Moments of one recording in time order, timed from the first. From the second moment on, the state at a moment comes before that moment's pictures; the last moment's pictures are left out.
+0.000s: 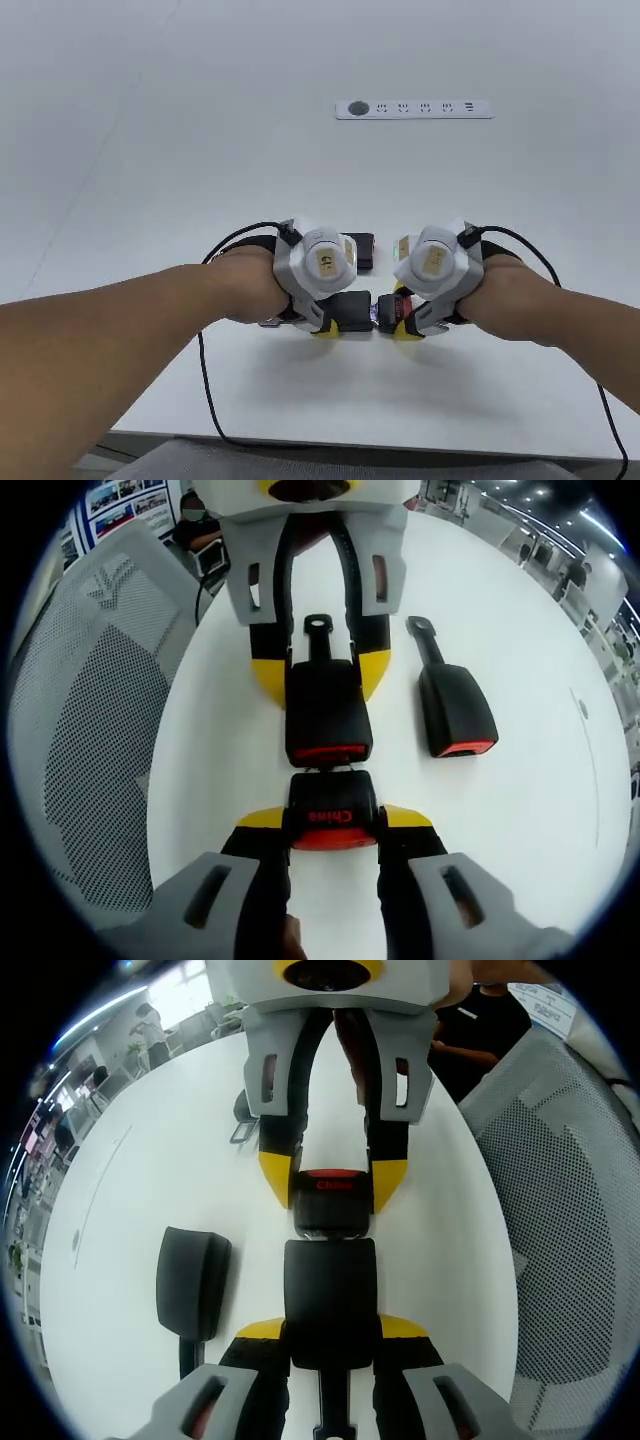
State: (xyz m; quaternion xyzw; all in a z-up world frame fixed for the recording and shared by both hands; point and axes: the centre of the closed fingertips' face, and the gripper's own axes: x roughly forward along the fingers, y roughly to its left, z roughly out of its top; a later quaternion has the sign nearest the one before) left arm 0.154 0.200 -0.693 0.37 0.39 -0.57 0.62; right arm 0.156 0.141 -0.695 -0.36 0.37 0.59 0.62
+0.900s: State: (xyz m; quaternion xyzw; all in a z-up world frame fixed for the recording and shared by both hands) left arm 0.158 0.205 -0.695 0.37 0.40 -0.57 0.62; right arm 0.157 0.139 -0.694 -0.35 0.36 0.58 0.64
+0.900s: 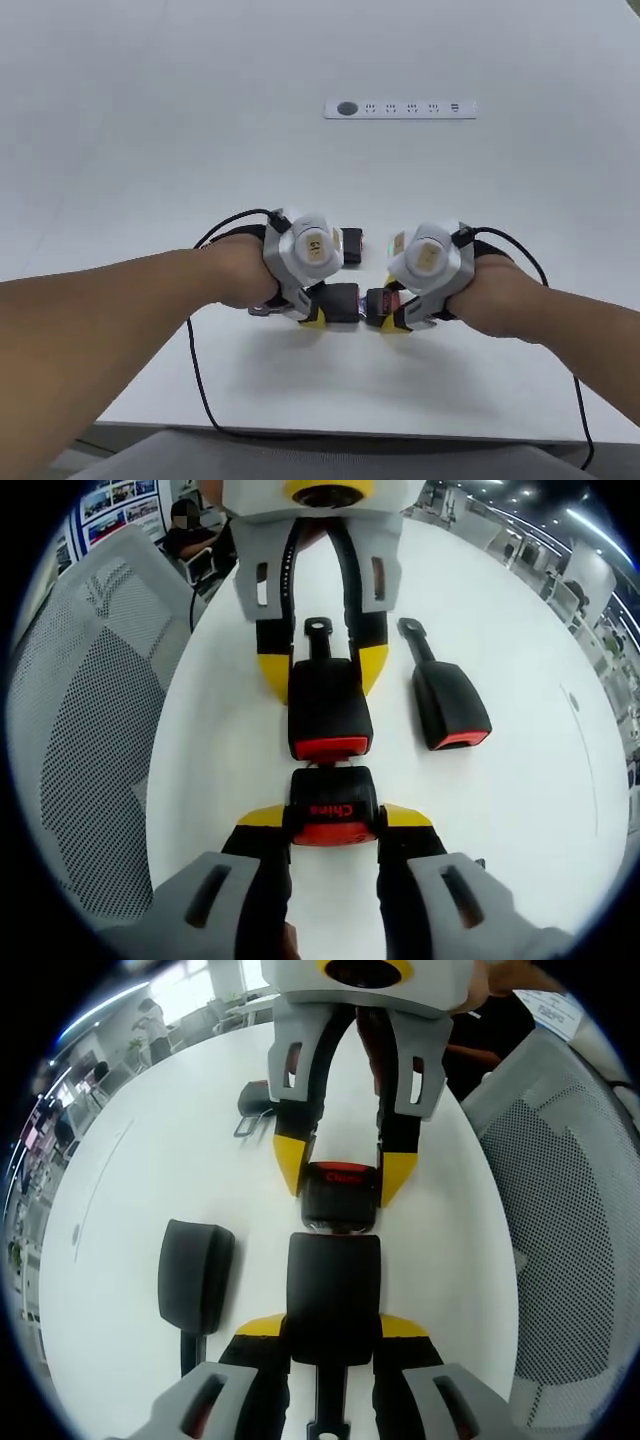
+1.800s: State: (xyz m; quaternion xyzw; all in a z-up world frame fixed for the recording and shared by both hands) left arm 0.159 0.205 -0.694 0.38 0.42 -0.54 0.62; right arm 0.155 0.138 -0.689 -0.33 0.36 0.56 0.67
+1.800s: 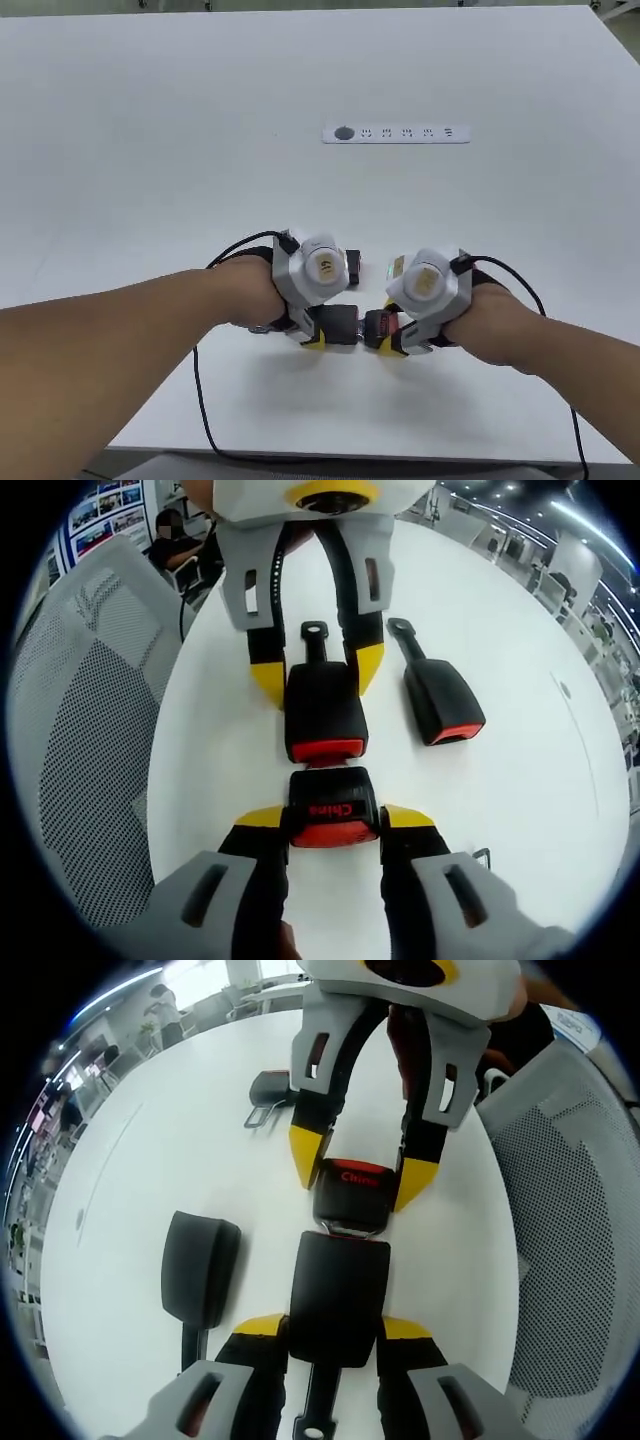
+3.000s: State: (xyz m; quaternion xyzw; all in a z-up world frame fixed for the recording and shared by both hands) left arm 0.219 0.190 -0.657 0.33 0.39 -0.52 0.69; right arm 0.214 0.054 -0.658 -0.29 0.36 0.50 0.74
